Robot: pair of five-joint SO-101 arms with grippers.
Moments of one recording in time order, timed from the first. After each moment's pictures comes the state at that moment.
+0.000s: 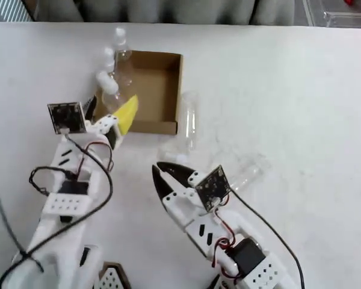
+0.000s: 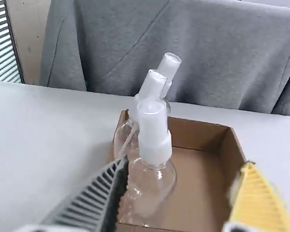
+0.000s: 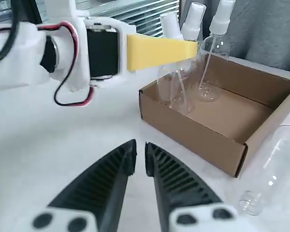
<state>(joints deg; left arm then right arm) -3.1 -37.9 75.2 -13.9 10.2 -42.3 -101.1 96.4 25.8 -0.4</state>
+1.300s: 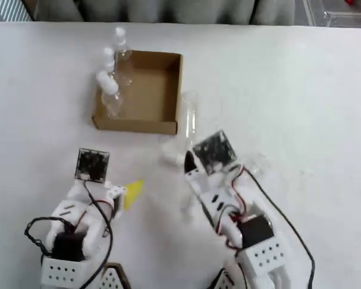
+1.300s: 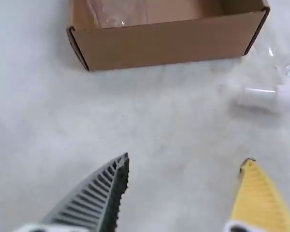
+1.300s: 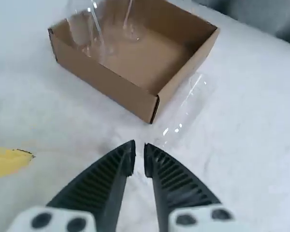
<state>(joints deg) 0.7 -103.8 97.1 59.2 -1.0 -25.6 -71.7 74.4 36.5 11.8</state>
